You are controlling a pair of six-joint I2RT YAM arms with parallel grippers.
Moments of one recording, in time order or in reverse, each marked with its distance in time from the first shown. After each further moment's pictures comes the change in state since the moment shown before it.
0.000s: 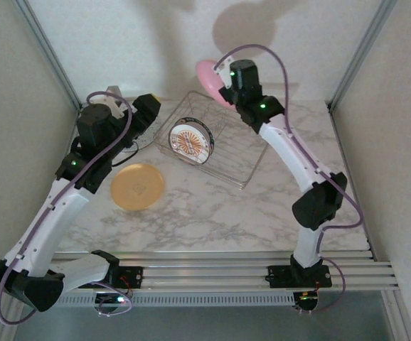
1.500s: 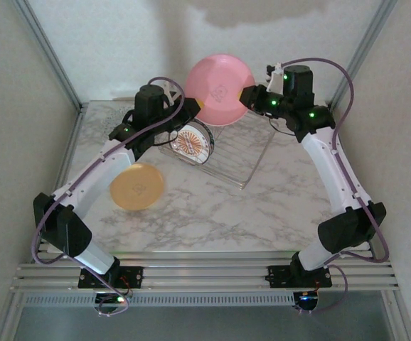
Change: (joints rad) left arm -0.106 0.413 0.201 0.078 0.178 0.002; right arm -0.230 -0.272 -0.263 -0.091 -0.858 1.033
